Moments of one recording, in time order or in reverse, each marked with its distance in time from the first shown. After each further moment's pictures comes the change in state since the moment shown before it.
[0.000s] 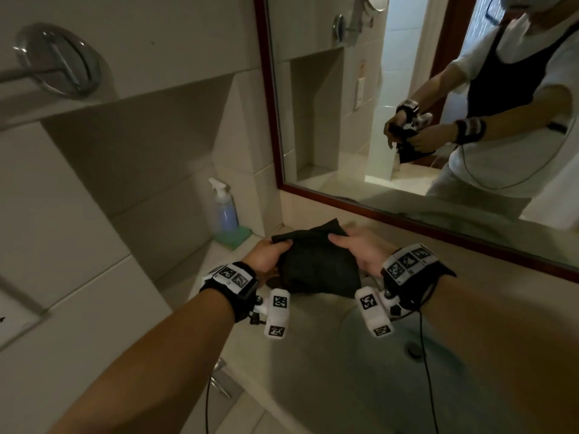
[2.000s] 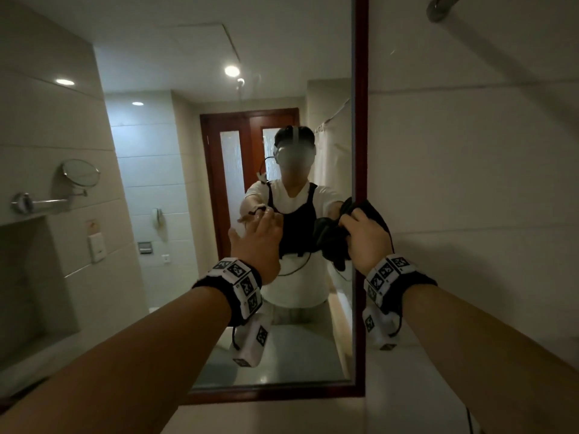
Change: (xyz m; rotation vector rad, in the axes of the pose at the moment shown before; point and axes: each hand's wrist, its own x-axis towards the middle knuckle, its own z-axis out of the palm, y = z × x) left_hand -0.127 0.204 0.770 1.504 0.148 1.220; right_hand -0.391 -0.052 -0.721 -1.219 1.235 -0.589
